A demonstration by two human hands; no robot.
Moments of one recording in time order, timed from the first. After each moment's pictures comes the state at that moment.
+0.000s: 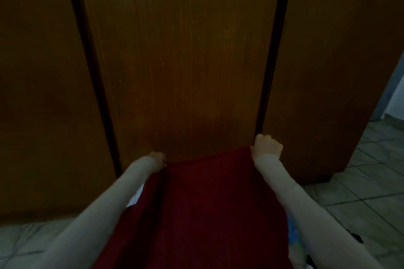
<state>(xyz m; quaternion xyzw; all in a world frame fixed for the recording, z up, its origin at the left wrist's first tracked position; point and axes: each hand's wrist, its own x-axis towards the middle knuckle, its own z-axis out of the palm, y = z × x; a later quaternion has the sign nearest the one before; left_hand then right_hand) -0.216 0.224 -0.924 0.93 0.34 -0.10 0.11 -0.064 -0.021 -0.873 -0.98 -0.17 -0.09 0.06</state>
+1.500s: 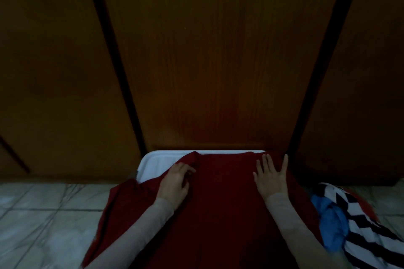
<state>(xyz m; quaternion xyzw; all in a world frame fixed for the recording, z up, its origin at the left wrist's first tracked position) -0.258 0.184 -1.034 0.92 0.27 0.20 0.20 -0.059 0.015 -1.033 -0.90 -0.38 -0.06 -0.21</state>
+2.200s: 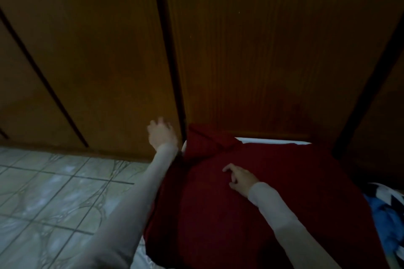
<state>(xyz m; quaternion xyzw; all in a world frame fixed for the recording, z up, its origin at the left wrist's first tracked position) -0.317 0.274 -0.960 0.72 0.61 0.29 0.14 -0.180 0.098 -1.027 -0.77 -0.55 0.27 0.17</state>
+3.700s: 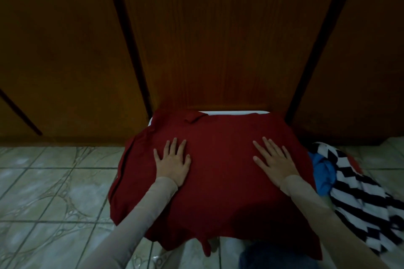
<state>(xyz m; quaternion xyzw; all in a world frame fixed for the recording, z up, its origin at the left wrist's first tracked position) -0.315 0.142 -1.052 0.90 0.42 0.02 0.10 -0.106 -0.051 -1.053 -0.90 -0.44 0.09 0.02</state>
